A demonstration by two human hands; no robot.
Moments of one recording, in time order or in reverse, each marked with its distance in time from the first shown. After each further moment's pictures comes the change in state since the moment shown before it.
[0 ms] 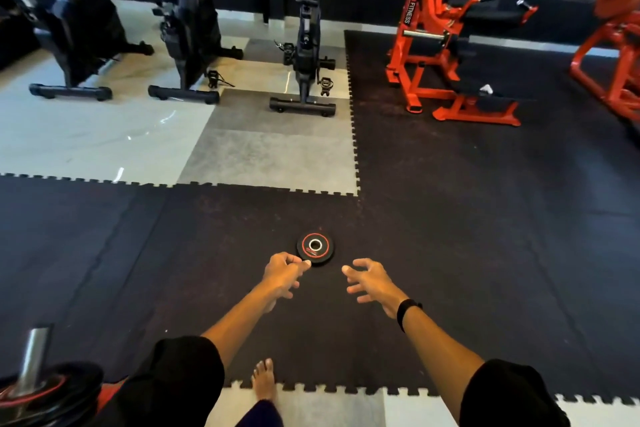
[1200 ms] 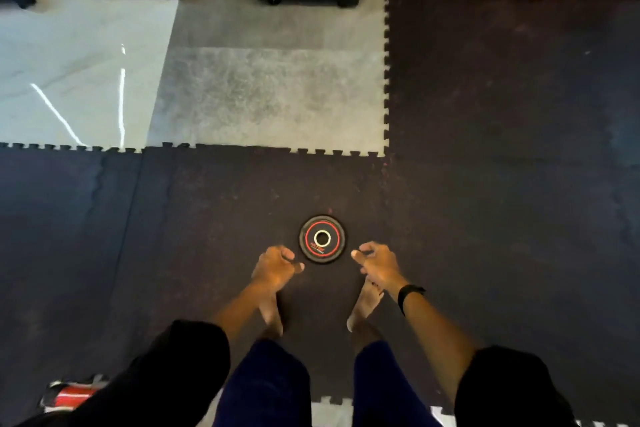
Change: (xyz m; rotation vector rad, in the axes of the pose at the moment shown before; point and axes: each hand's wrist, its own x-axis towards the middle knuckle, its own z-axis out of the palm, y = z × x) left_hand 0.439 0.125 0.053 0.375 -0.003 -0.385; right_hand 0.463 -0.104 -0.117 -0.150 -0.042 0.284
